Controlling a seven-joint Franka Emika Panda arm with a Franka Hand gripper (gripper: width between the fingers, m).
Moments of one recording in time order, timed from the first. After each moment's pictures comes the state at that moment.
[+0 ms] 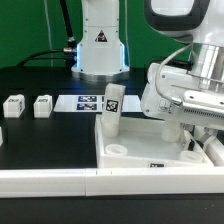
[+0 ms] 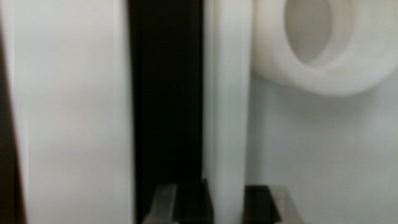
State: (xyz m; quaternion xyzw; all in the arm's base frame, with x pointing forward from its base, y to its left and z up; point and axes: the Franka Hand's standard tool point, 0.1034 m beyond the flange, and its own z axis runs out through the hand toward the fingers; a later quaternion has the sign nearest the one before) arm 0.579 0.126 0.012 -0.03 0.99 -0.10 0.08
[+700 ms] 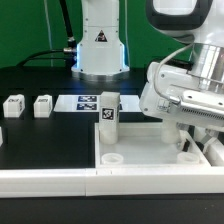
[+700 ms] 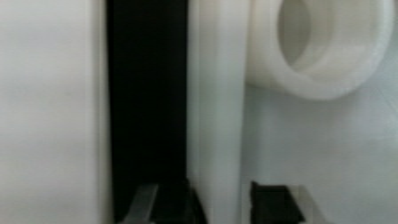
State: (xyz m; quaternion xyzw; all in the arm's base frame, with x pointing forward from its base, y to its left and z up) arm 0.581 0.110 0.014 0.00 0.99 -0.12 0.08
